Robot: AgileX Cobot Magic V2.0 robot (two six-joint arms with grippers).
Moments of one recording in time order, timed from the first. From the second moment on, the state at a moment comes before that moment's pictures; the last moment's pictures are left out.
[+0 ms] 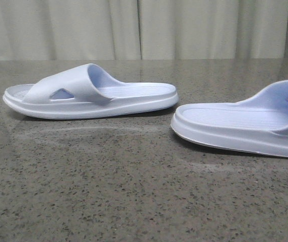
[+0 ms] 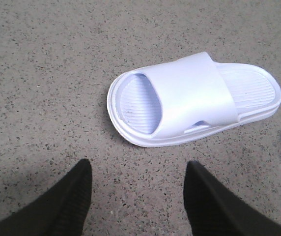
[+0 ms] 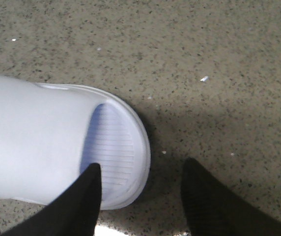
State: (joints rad) left arm -0.07 0.91 -0.73 -0.65 0.72 0.47; right arm -0.06 0.83 -0.74 0.14 0.88 -0.15
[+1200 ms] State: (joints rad) left arm -0.07 0.92 -0.74 -0.65 0.72 0.50; right arm -0.28 1.18 -0.74 0.53 0.94 -0.44
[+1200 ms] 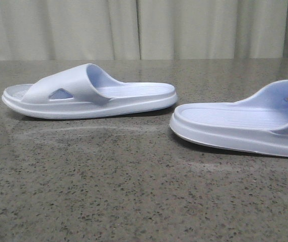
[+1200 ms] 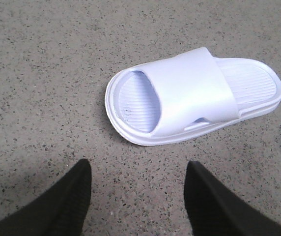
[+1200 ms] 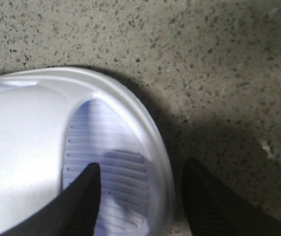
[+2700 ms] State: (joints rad) left arm 0.15 1.55 -0.91 -1.19 1.01 0.89; right arm -0.29 1.20 -0.75 0.61 0.93 -0.49
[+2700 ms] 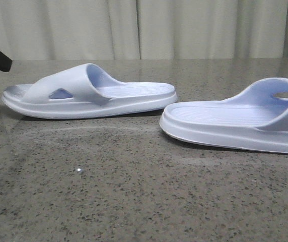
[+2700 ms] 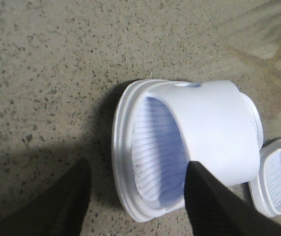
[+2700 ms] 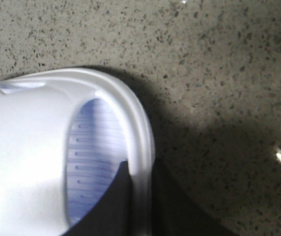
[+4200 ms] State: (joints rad) left arm 0.24 1.57 -0.91 -1.26 1.14 0.97; right arm -0.29 1.09 -0.75 0.90 0.80 -0.68
